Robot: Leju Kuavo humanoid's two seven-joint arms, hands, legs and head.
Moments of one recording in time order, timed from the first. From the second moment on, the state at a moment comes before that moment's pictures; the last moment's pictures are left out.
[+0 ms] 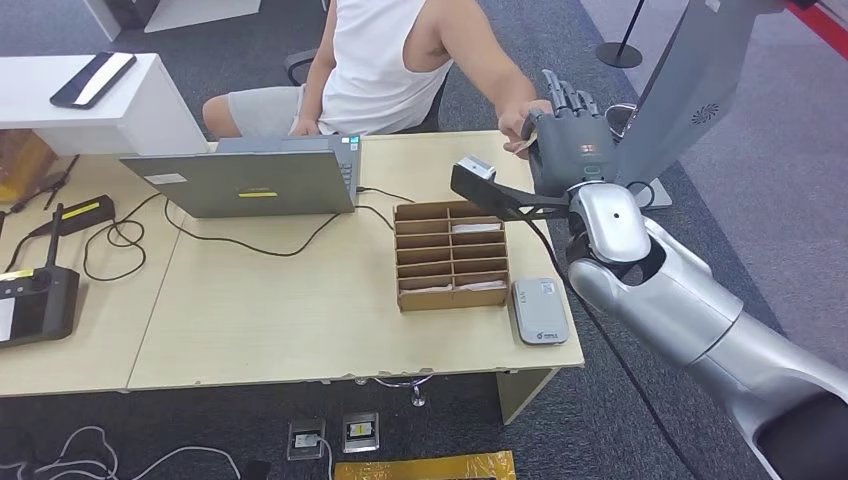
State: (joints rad) left arm -0.13 0.04 -1.29 -0.31 1.02 0.65 -0.03; right arm -1.08 -0.25 1.06 -1.10 0.83 -0.16 0.55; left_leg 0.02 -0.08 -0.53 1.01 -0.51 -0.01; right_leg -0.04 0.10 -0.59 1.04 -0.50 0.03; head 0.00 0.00
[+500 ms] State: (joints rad) left arm -0.14 0.04 -1.29 -0.31 1.02 0.64 -0.01; right arm -1.06 -0.19 1.13 -0.94 0.84 -0.26 0.54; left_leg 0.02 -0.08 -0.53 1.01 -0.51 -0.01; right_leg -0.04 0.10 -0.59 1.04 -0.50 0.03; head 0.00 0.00
